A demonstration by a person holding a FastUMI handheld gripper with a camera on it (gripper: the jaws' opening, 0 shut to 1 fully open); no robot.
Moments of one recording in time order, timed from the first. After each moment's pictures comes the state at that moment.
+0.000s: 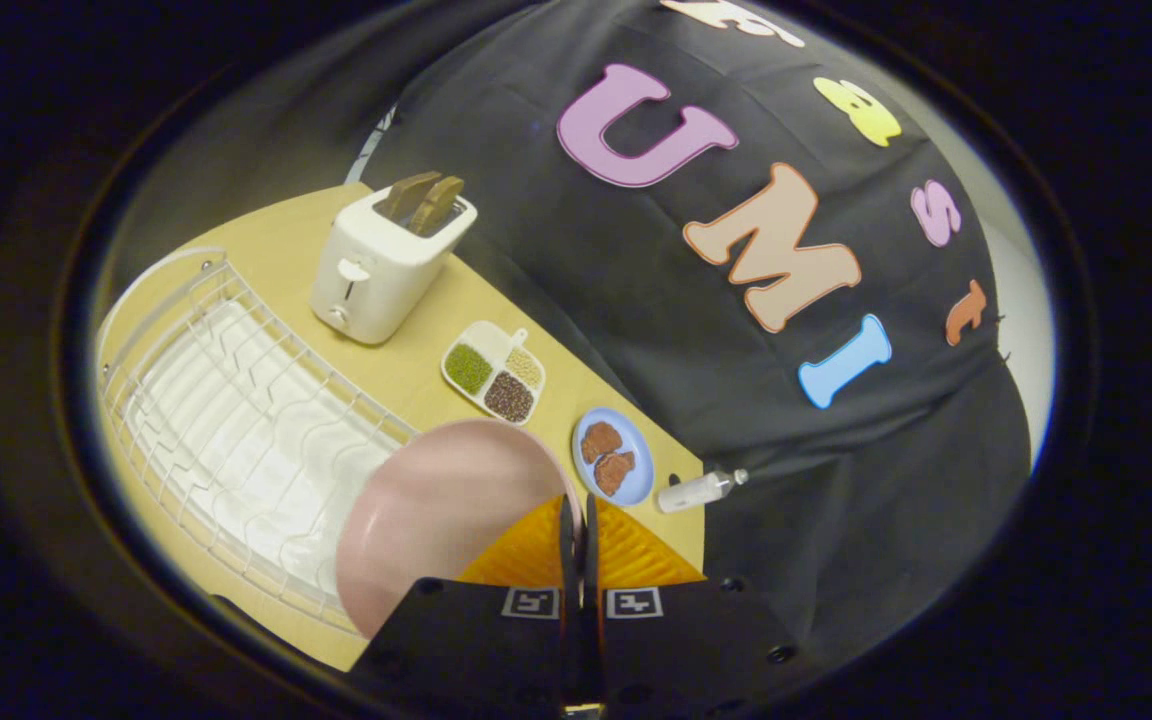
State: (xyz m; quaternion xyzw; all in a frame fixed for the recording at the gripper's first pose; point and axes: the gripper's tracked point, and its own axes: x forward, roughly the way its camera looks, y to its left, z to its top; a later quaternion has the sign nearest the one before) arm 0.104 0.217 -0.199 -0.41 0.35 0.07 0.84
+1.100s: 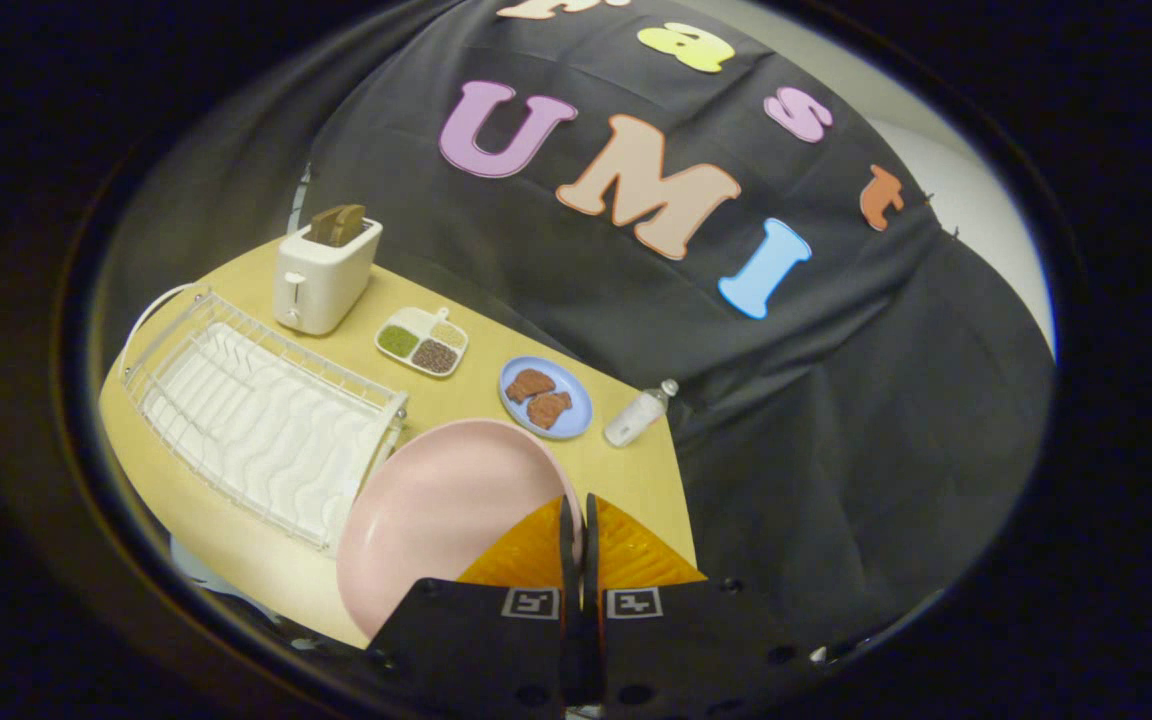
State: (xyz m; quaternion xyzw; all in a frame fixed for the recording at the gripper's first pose) arm 0.015 0.029 -0.138 -0.29 0.35 0.00 0.89
